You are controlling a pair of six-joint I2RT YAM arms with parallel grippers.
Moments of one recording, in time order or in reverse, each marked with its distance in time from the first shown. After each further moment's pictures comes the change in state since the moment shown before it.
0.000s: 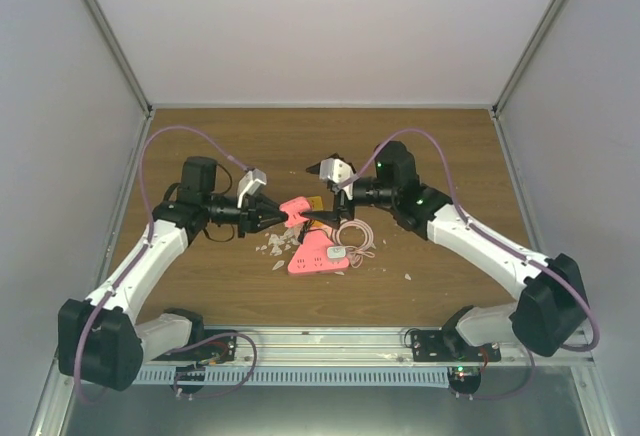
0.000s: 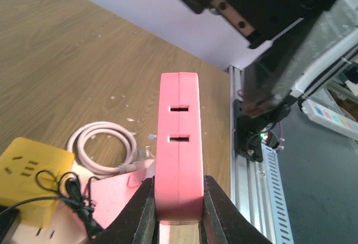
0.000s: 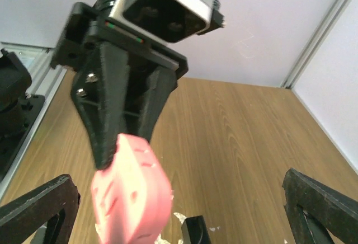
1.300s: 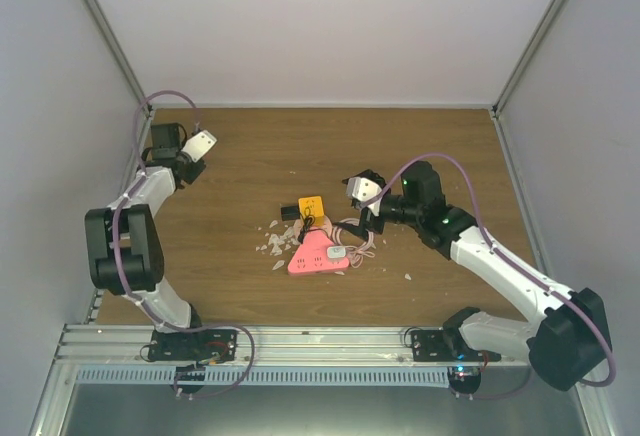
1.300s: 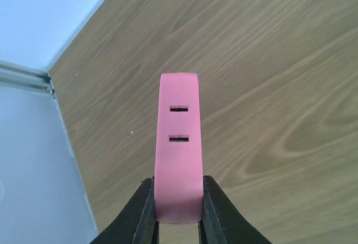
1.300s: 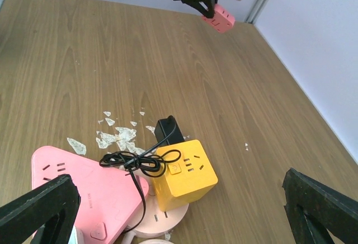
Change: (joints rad) left arm 0.361 0.502 0.288 0.170 -1.129 0.545; right arm -0.112 -0.208 -0.207 -0.159 0.134 -0.180
